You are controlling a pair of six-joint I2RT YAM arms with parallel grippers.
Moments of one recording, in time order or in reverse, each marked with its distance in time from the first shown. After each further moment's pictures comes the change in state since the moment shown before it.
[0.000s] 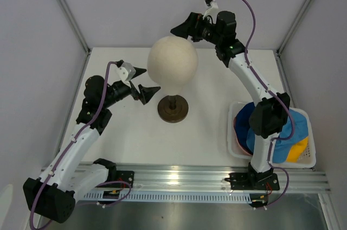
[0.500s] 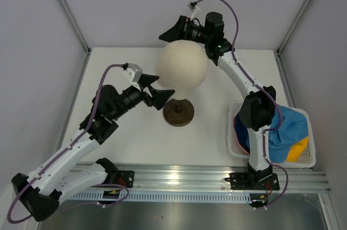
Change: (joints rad) left arm -0.289 -0.064 0.016 -0.027 -0.331 -0.240; right arm 0.039 0.180 0.161 0.061 -0.257 0.142
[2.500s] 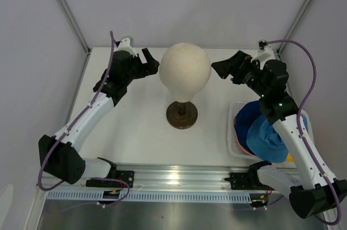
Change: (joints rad) left arm 0.210 0.417 0.313 -0.303 -0.375 -0.299; right arm -0.159 -1.072 -0.950 -0.251 0.459 -0.068
